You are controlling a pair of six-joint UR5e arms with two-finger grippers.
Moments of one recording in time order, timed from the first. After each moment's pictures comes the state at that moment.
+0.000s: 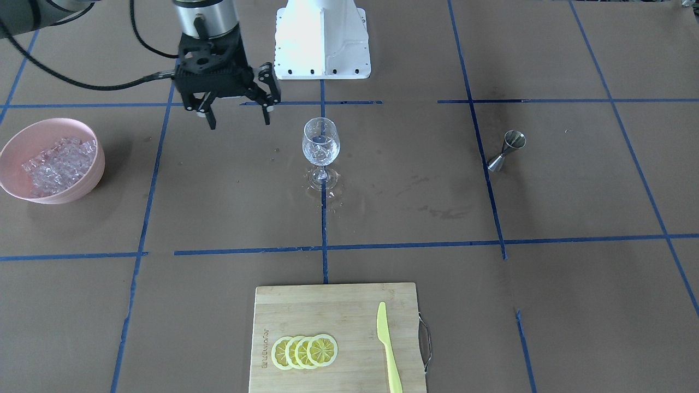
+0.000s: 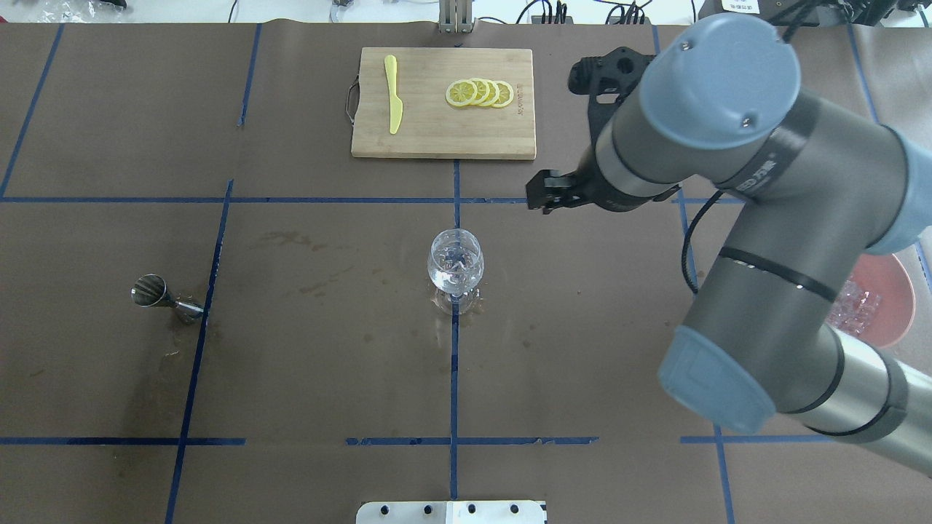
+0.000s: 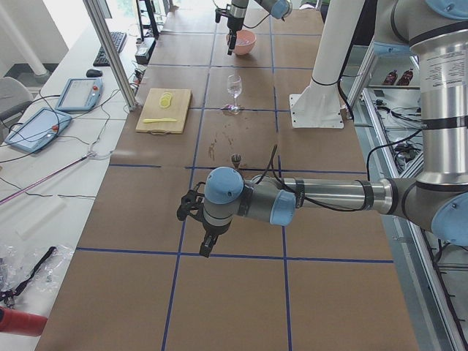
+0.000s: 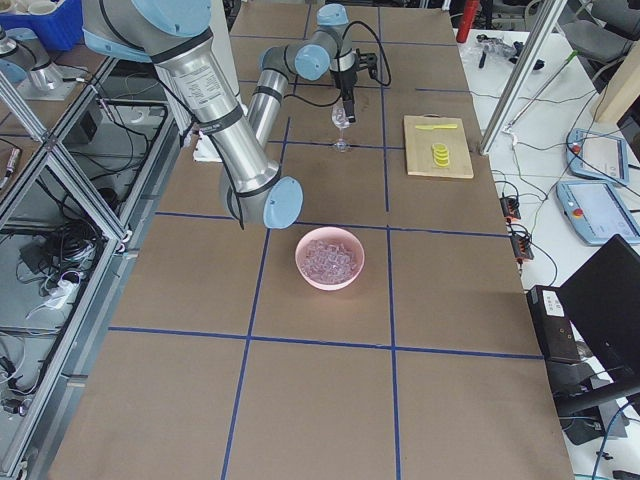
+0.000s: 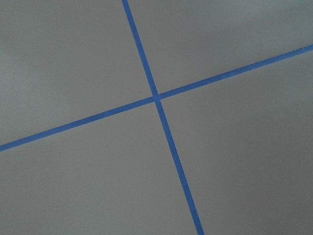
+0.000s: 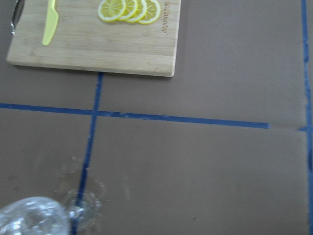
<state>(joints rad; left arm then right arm) -1.59 -1.40 -1.75 -1.77 -2.36 0.18 0.70 -0.99 2.08 -1.87 1.84 0.99</state>
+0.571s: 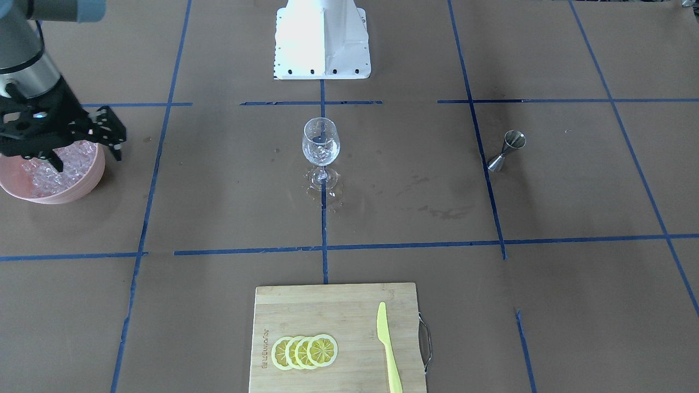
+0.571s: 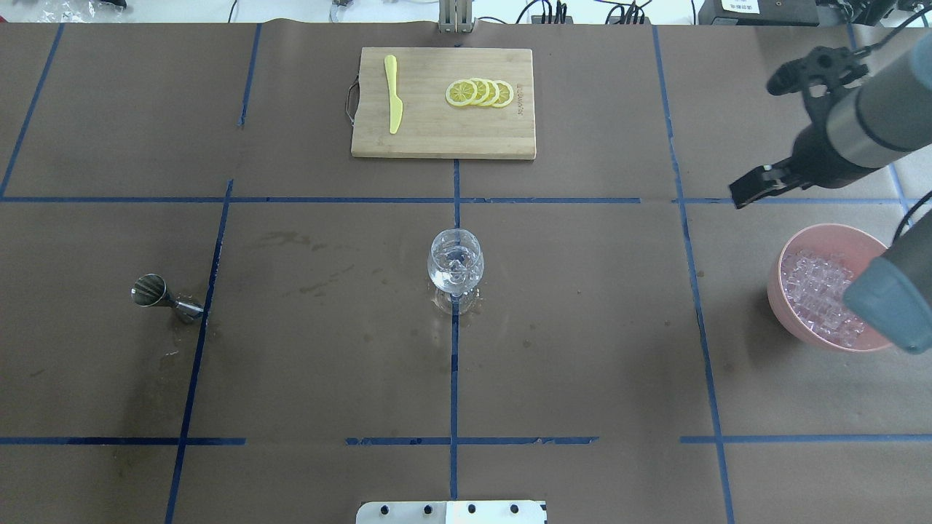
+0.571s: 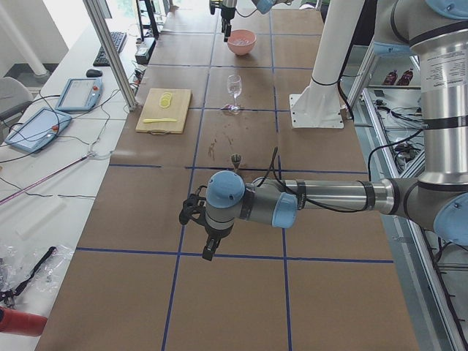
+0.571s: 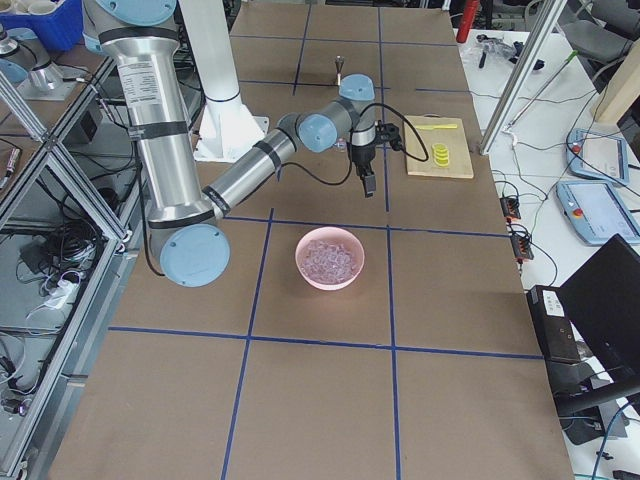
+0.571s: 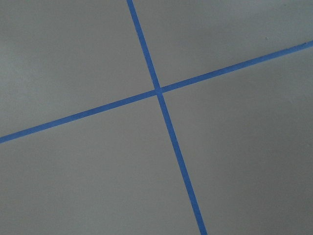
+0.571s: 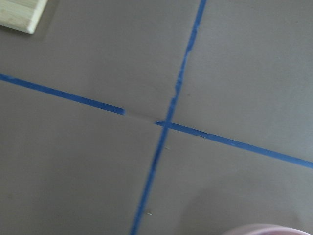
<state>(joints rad) -1.59 -1.38 -1.74 -1.77 -2.36 0.18 1.01 -1.44 2.04 -1.62 2.06 0.48</state>
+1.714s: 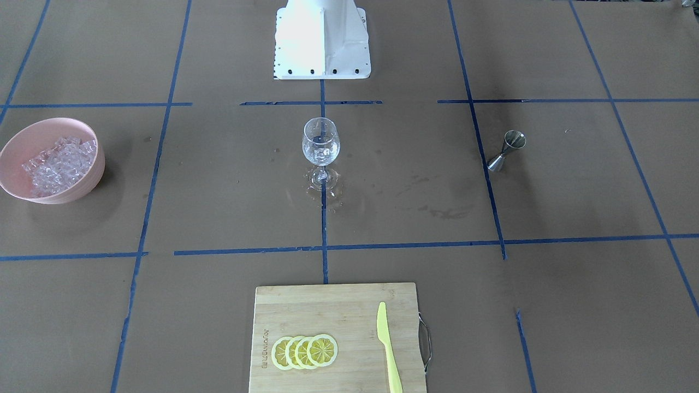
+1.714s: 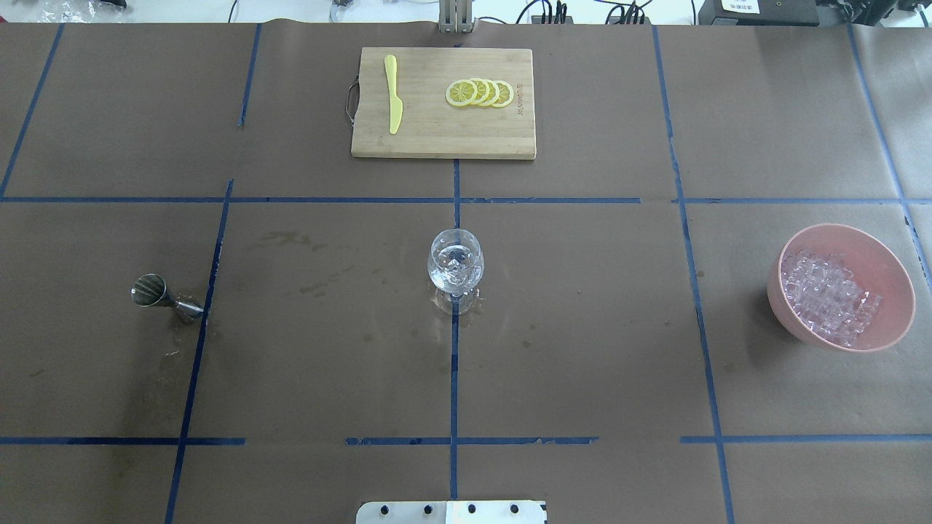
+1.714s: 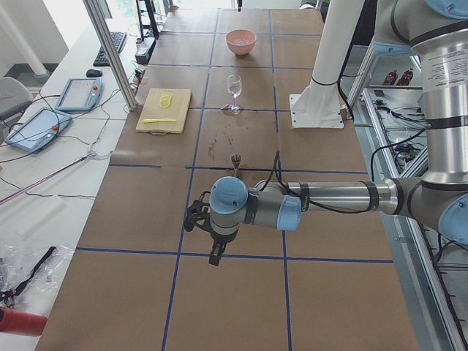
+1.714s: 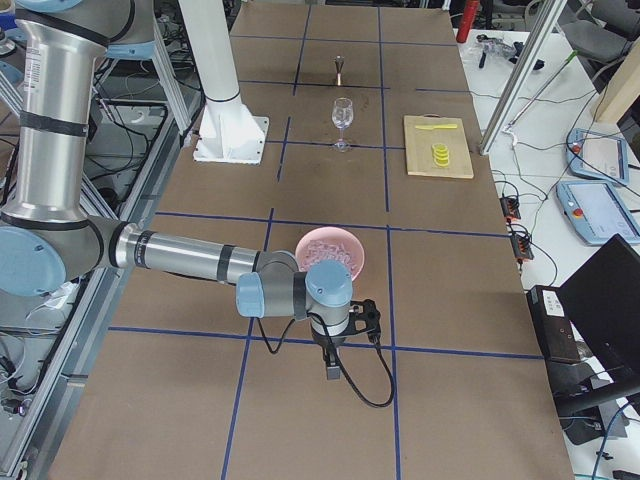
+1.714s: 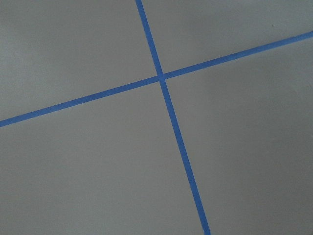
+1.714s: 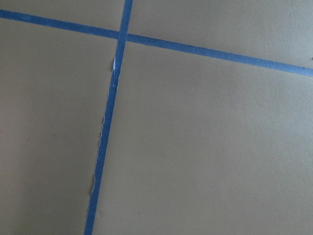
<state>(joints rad) -1.59 -1.36 -1.74 -1.71 -2.37 0.18 1.57 -1.76 1.61 -1.38 2.28 -0.12</state>
